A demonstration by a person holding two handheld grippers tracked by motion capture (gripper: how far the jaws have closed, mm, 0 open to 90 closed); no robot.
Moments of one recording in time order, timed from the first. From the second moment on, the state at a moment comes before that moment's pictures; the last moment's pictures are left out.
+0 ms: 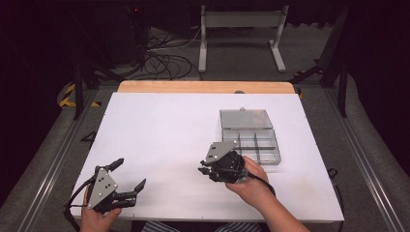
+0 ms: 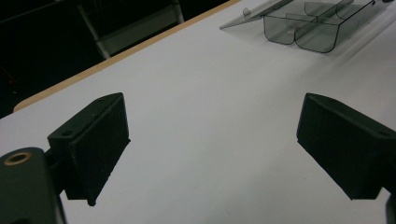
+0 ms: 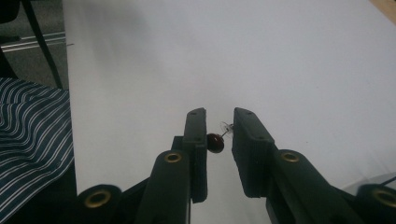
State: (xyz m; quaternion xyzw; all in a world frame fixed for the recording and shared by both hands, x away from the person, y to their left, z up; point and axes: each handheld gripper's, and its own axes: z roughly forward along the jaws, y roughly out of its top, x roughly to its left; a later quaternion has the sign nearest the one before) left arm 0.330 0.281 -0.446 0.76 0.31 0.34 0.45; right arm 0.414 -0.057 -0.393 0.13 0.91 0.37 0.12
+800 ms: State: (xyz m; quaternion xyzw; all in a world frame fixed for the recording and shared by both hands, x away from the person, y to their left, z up) left arm 0.330 0.281 -0.446 0.76 0.31 0.34 0.45; right arm 0.453 -0.078 -0.373 0.19 0.90 0.36 0.16
